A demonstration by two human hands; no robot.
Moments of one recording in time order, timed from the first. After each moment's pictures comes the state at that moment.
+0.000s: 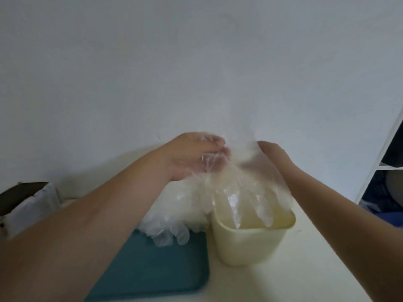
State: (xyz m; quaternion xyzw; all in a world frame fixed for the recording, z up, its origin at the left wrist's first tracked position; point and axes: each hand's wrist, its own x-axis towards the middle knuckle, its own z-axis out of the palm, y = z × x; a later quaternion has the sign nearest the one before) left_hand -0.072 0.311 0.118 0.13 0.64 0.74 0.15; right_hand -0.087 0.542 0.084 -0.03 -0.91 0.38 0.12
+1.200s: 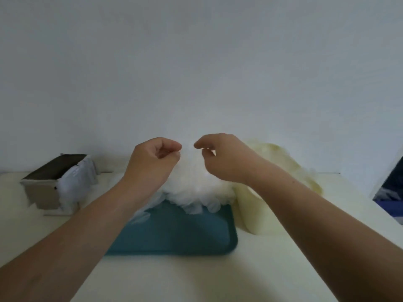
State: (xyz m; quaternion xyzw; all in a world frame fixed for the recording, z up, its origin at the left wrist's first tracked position) left_hand 0.003 0.185 0.048 0.04 0.79 0.58 -0.18; right_hand -0.006 0.373 0.090 0.20 -0.95 0.23 0.09
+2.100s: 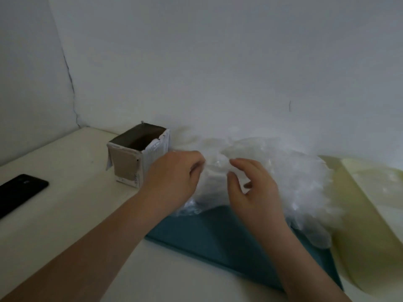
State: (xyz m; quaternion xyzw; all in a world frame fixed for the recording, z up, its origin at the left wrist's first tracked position) left_hand -0.013 0.038 -0.030 0.05 0.92 0.27 -0.27; right_hand -0.043 0.236 -0.046 0.23 -0.84 0.44 0.24
